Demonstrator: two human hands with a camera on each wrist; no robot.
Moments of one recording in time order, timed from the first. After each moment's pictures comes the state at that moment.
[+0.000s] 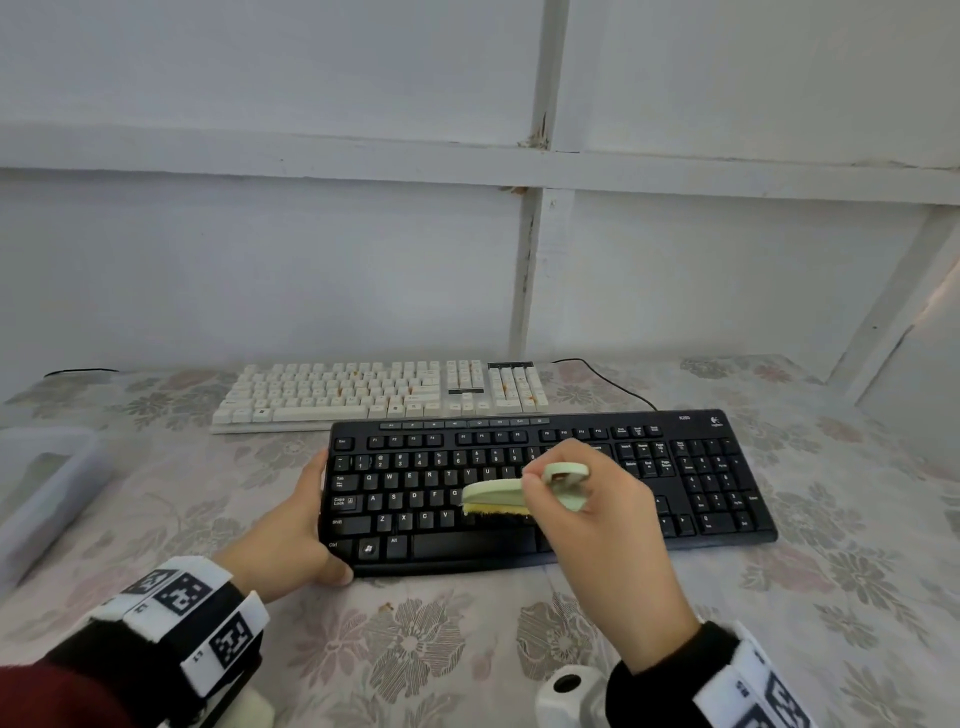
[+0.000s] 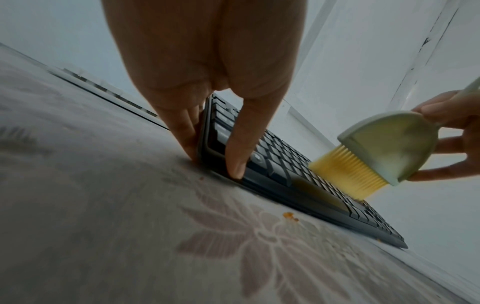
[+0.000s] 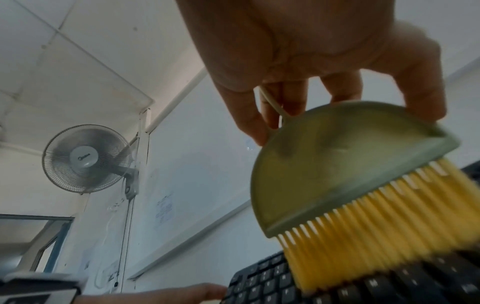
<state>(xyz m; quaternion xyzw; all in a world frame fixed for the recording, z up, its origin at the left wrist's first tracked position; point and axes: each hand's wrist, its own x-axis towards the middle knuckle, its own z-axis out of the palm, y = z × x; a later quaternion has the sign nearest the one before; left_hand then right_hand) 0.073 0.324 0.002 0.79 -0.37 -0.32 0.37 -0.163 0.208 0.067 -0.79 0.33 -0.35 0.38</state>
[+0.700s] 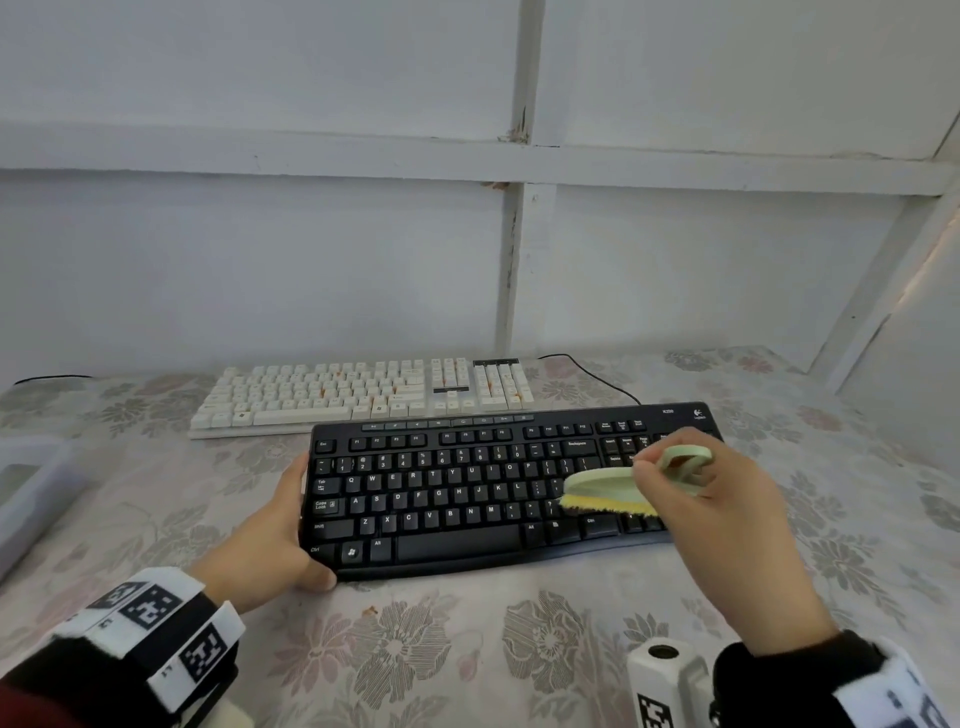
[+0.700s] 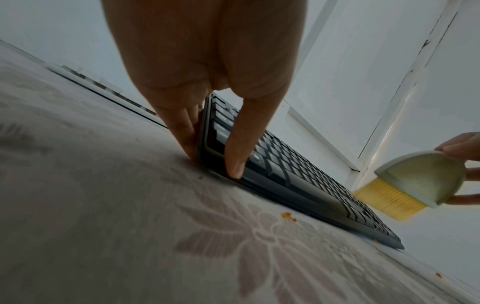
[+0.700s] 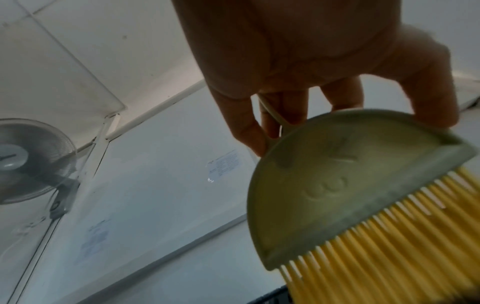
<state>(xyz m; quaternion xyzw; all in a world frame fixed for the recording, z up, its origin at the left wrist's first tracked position) 0.068 0.324 0.006 0.79 -0.36 -0.32 0.38 -0.222 0.166 0.078 -0.76 0.40 -0.39 0.34</state>
